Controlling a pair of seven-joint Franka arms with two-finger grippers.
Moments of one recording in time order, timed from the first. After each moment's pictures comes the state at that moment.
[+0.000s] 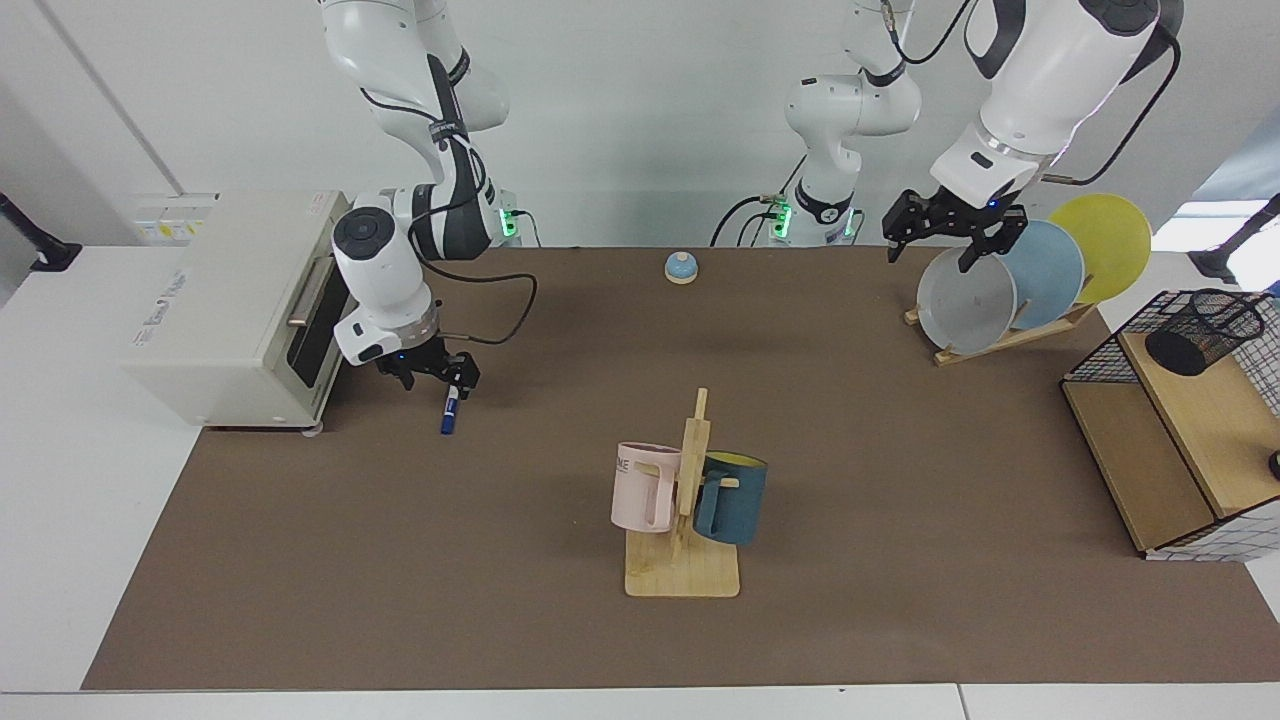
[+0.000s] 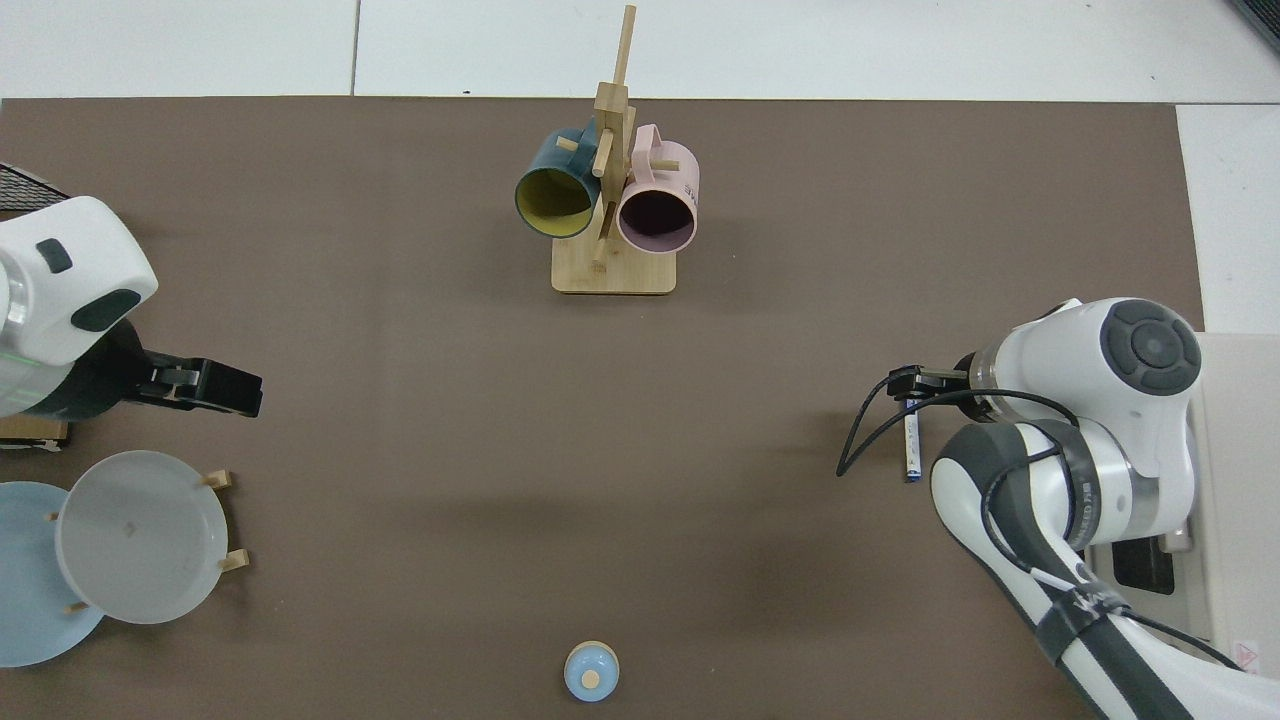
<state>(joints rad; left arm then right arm) -0.06 -0.05 -0.07 -1.67 -0.06 1.53 0.07 0.14 0.11 -0.07 -2.21 -0.01 2.32 0.29</state>
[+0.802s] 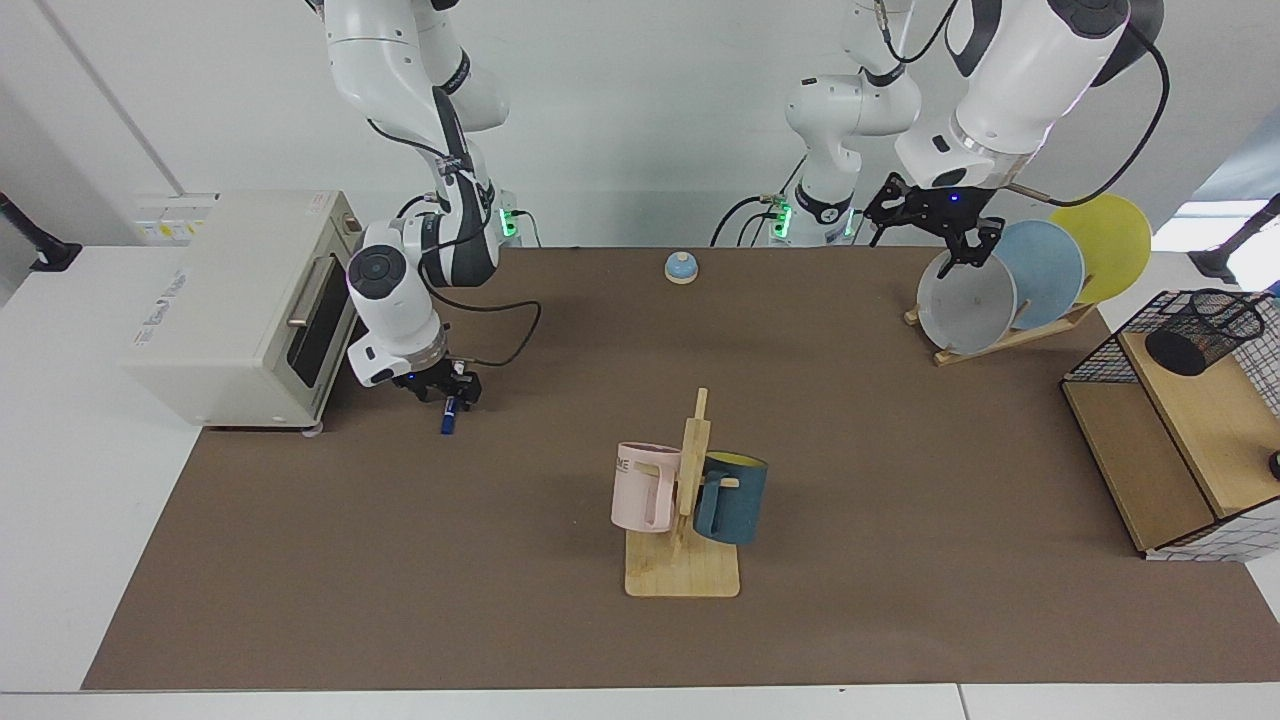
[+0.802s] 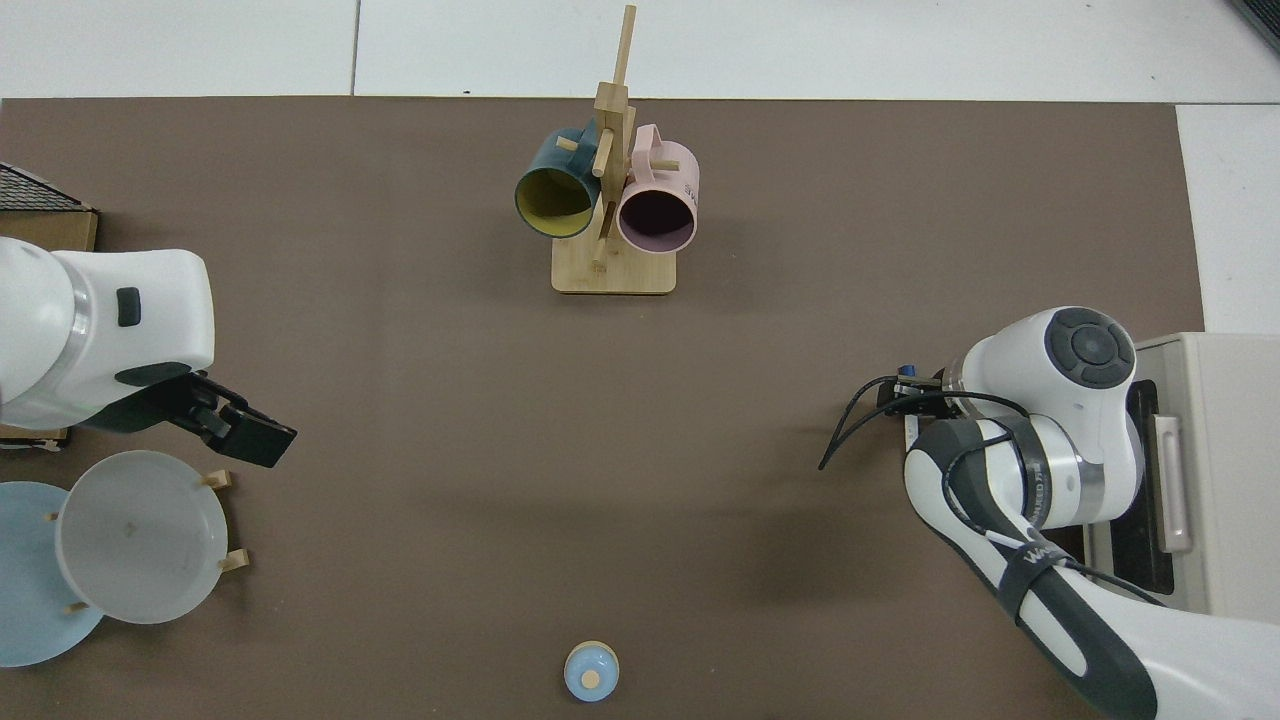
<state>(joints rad) -0.06 -0.05 -0.10 -1.67 -0.06 1.52 0.45 0.14 0.19 -0.06 -2.22 -0.01 2.34 0.32</state>
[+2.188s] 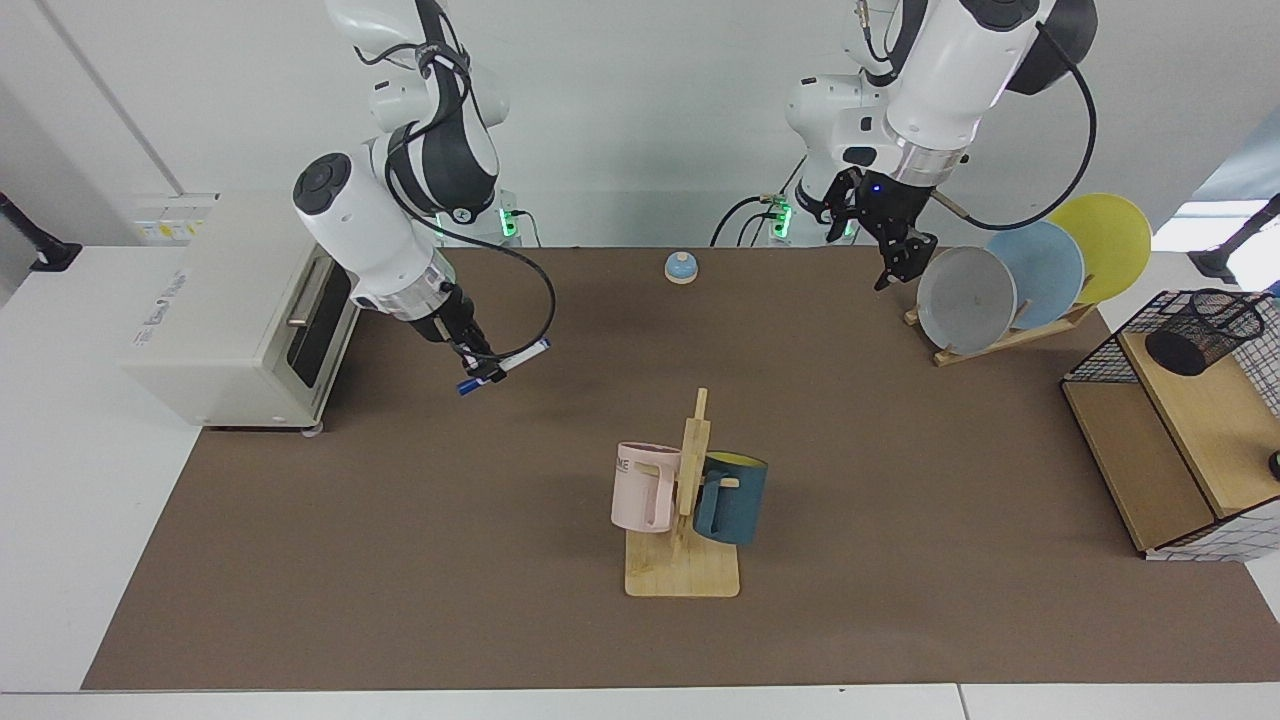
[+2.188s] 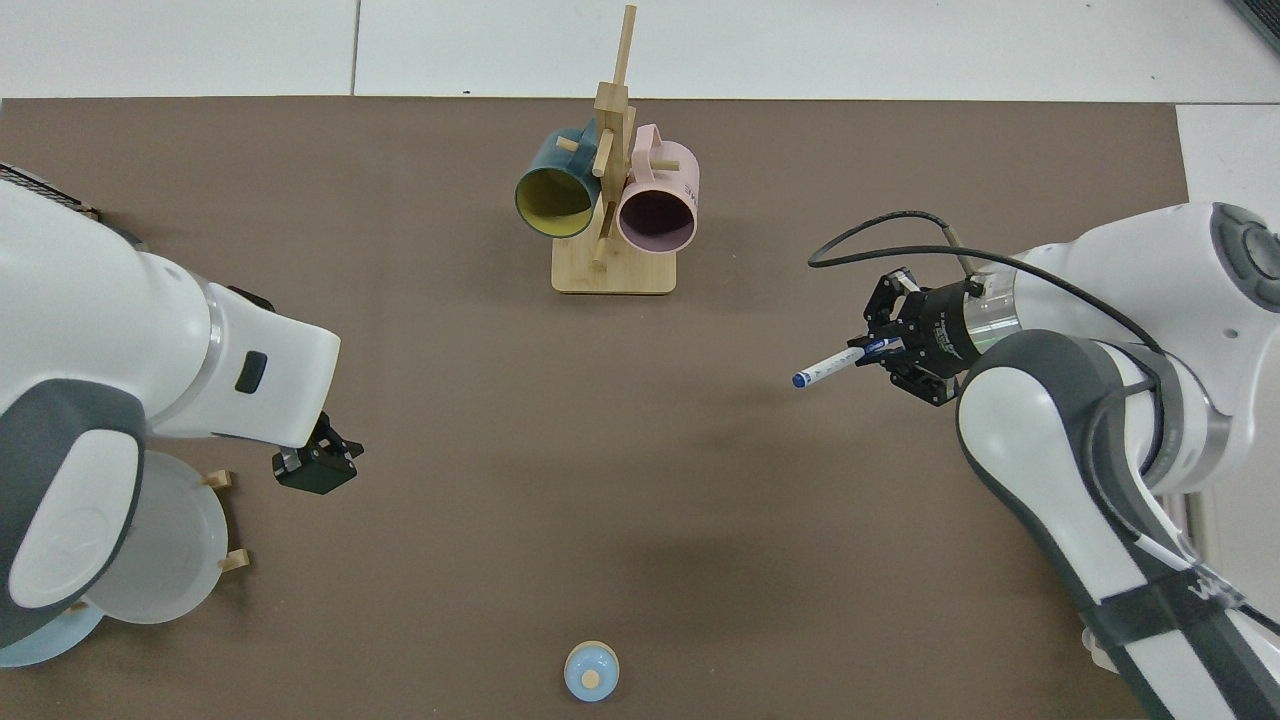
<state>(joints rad) -0.08 -0.06 -0.19 -1.69 -0.07 1.61 0.82 0.21 0.09 -0.05 -1.91 0.41 2.05 1.19</state>
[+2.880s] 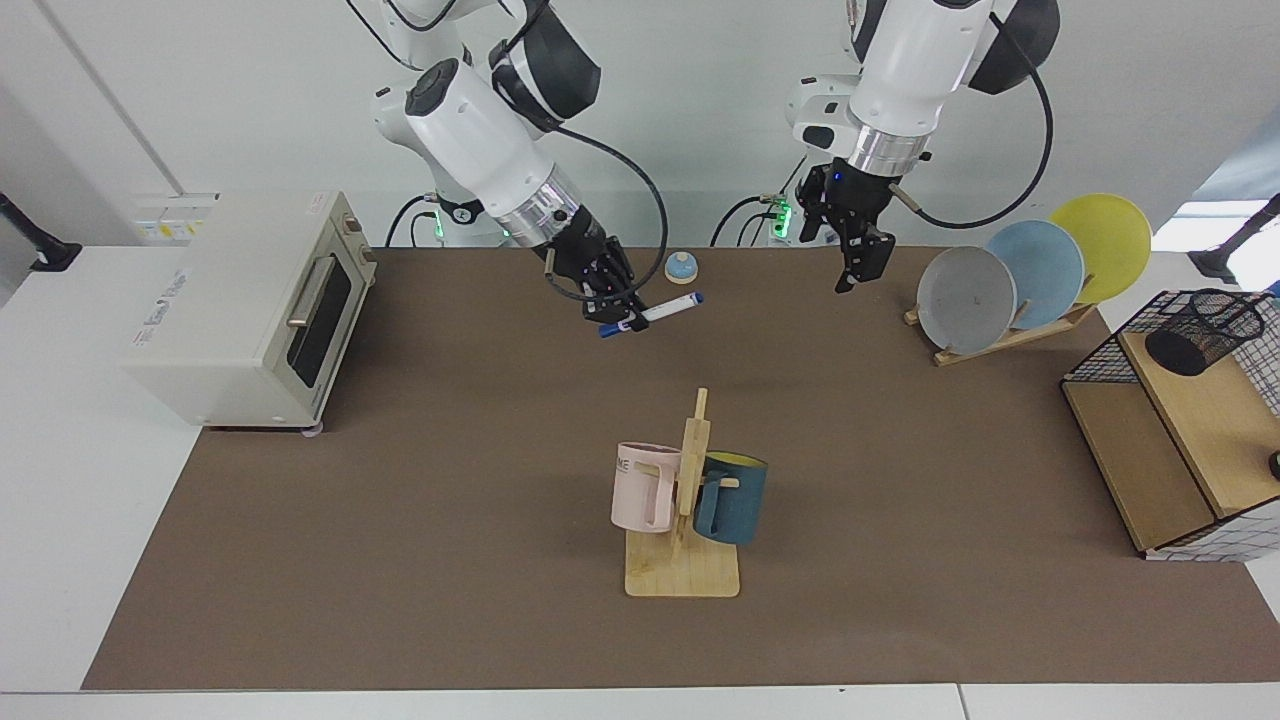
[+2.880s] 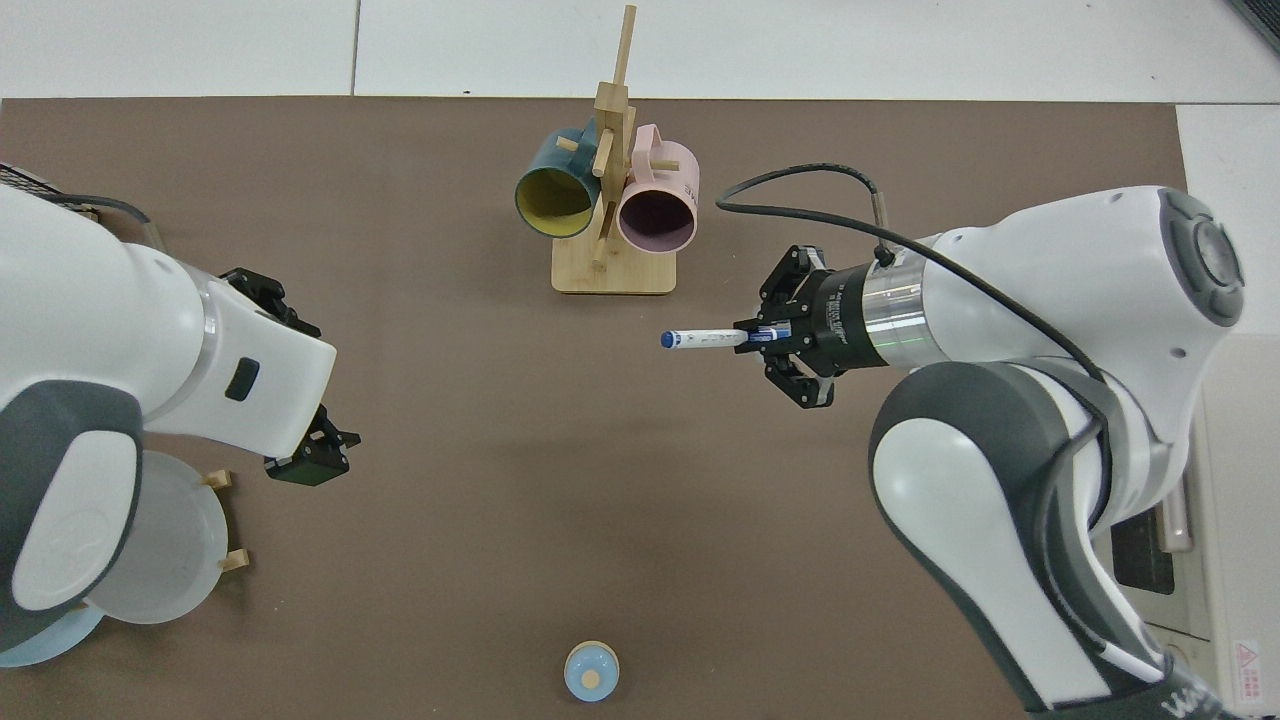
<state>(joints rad) -0.09 -0.06 -0.27 -1.69 -0.10 1.70 0.95 0.47 0.09 -0.04 -1.77 0.61 2.21 1.83</state>
